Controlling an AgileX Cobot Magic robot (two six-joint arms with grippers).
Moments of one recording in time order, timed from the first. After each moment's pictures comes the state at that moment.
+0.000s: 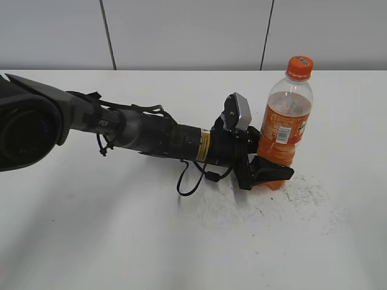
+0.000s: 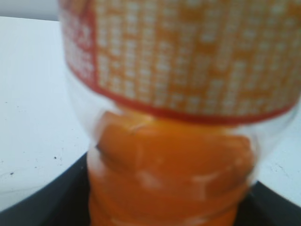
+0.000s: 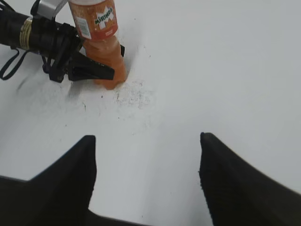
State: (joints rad) left arm -0.65 2.57 -1.66 1.28 -1.03 -0.76; right arm 0.05 0.13 -0.47 0.20 0.96 -0.18
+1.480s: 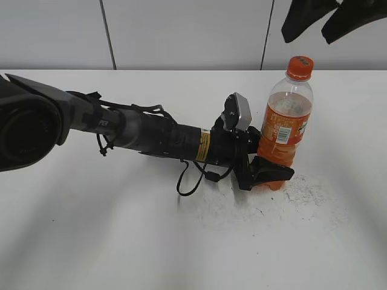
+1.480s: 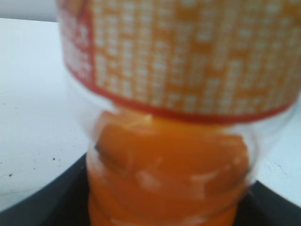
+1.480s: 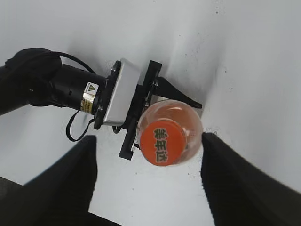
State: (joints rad) left arm -0.65 2.57 -1.66 1.28 -1.04 -0.75; right arm 0.32 1.63 -1.62 0.23 1.21 0.01
